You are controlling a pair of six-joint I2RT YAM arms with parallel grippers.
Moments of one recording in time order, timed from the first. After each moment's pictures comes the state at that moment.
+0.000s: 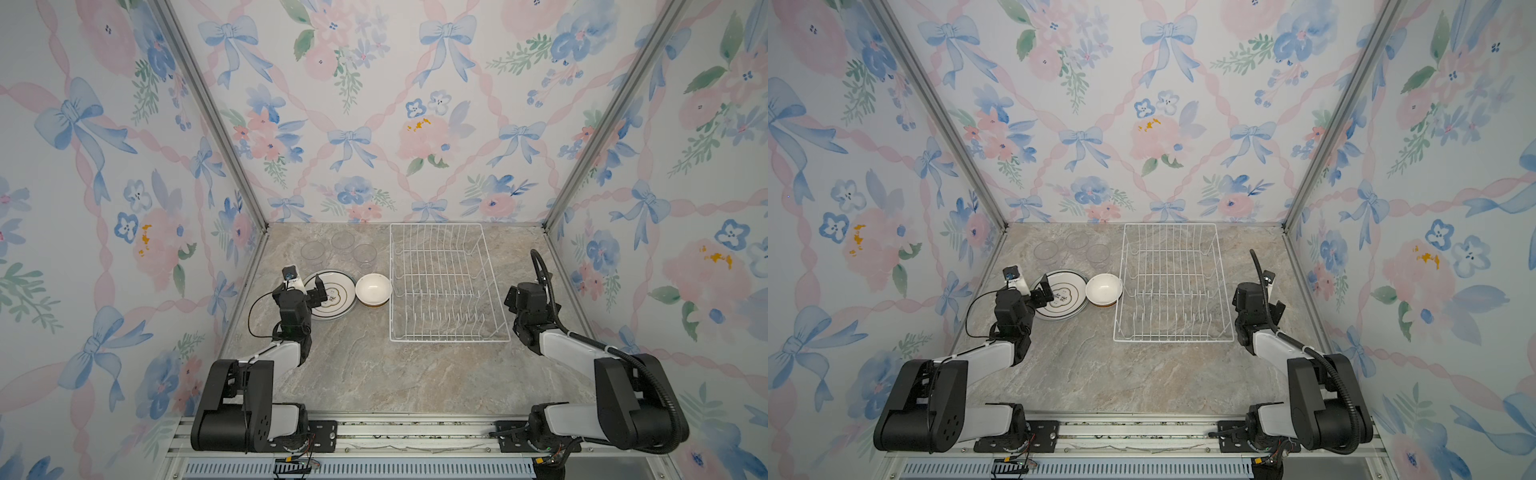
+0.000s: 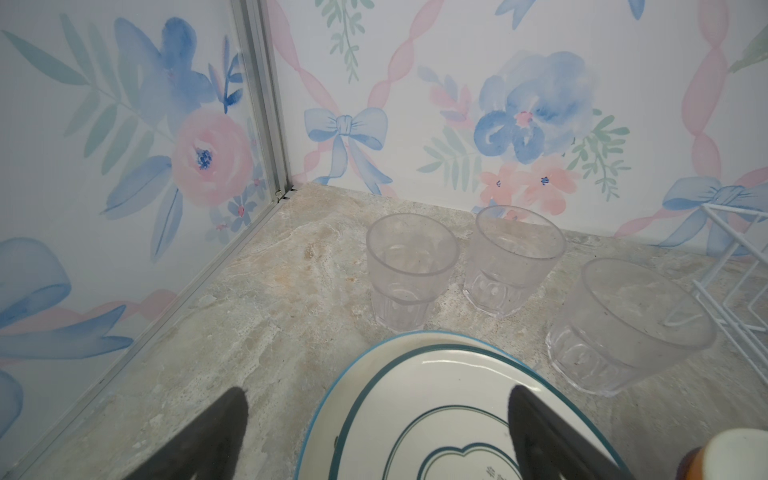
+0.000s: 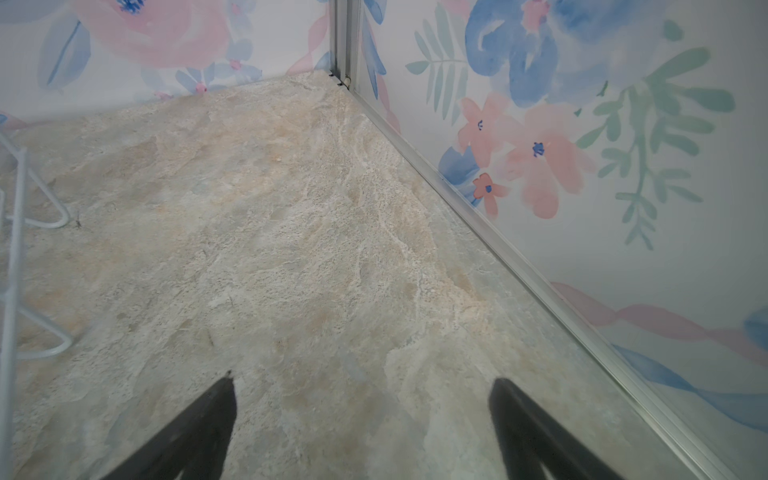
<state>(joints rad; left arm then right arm) -0.03 1.34 0.37 0.74 -0.23 -0.10 0.11 1.38 0.51 0.27 0.61 0.28</state>
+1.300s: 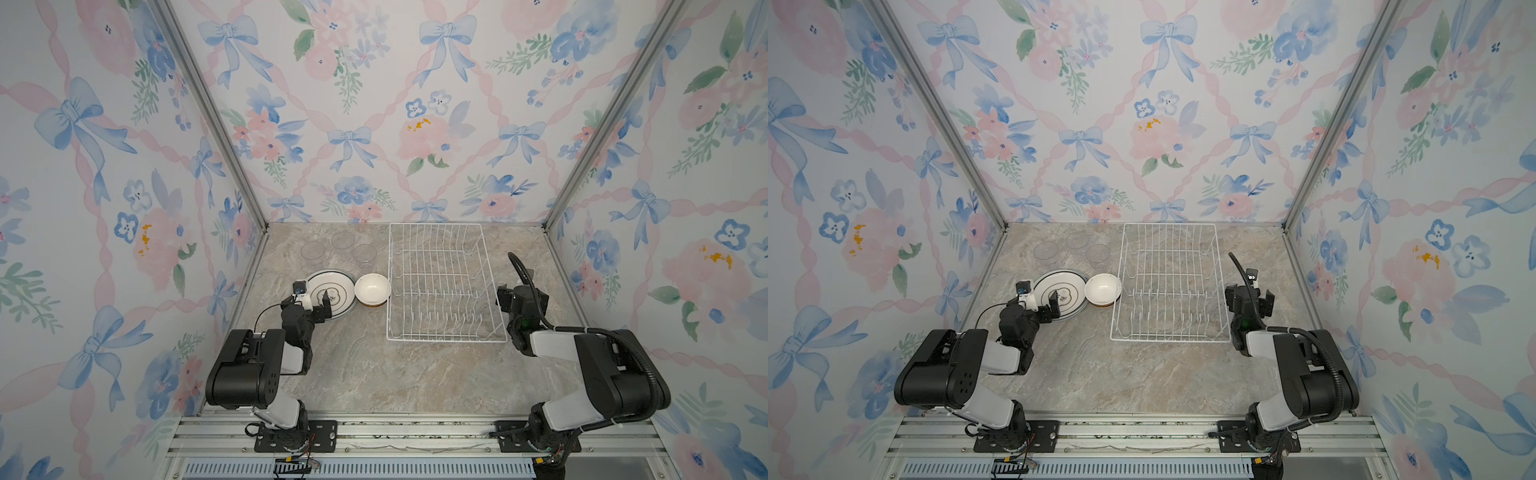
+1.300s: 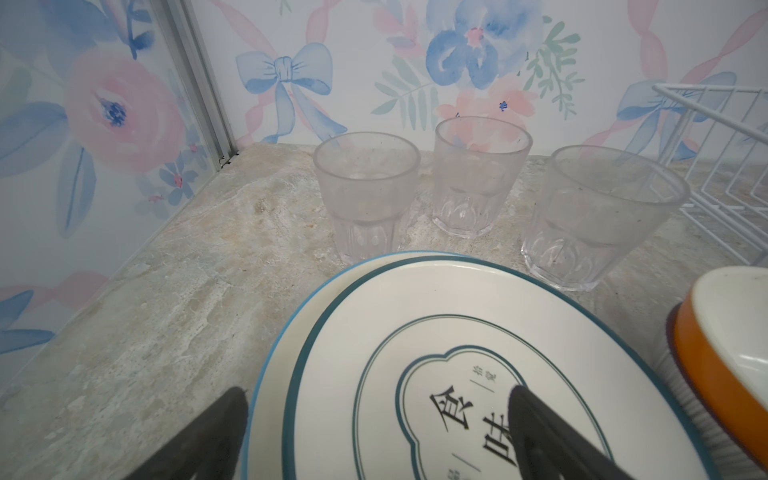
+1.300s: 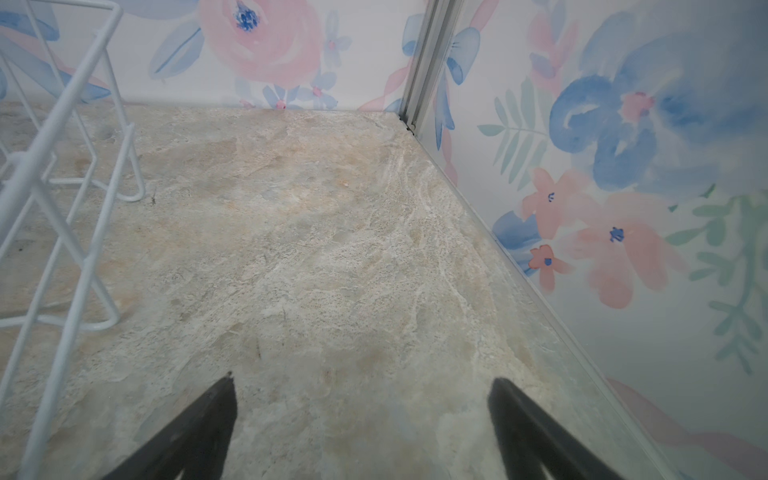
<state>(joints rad) -0.01 1.56 0.23 1.09 -0.06 0.00 0.12 1.52 0.41 0.70 0.47 0.02</state>
